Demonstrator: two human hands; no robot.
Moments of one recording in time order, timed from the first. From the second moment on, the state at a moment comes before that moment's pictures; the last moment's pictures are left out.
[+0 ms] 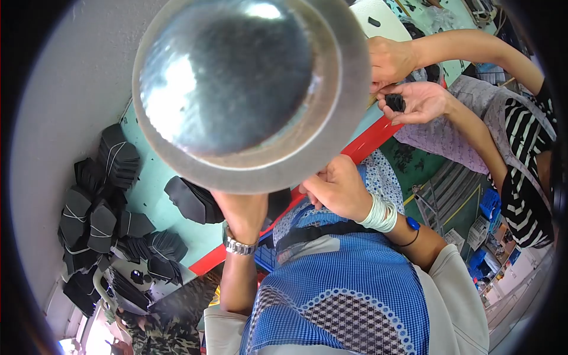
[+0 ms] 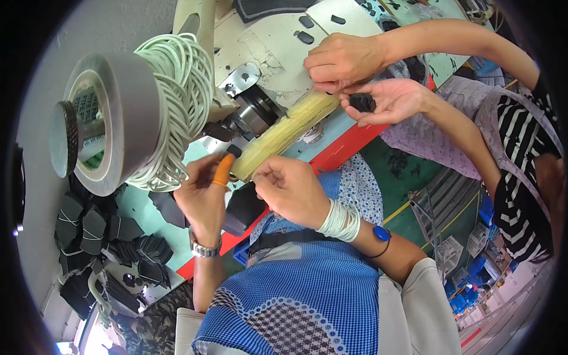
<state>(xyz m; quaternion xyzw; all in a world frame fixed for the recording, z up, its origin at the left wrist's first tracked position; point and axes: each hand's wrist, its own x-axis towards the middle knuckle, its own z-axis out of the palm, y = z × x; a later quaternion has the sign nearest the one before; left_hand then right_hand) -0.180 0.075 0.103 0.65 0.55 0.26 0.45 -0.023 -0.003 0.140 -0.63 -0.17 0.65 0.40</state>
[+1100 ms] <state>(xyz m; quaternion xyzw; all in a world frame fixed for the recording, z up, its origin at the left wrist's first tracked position) -0.205 0.073 0.125 0.35 0.48 0.22 0.77 -0.032 0.039 0.136 -0.63 -0.07 0.62 0.46</state>
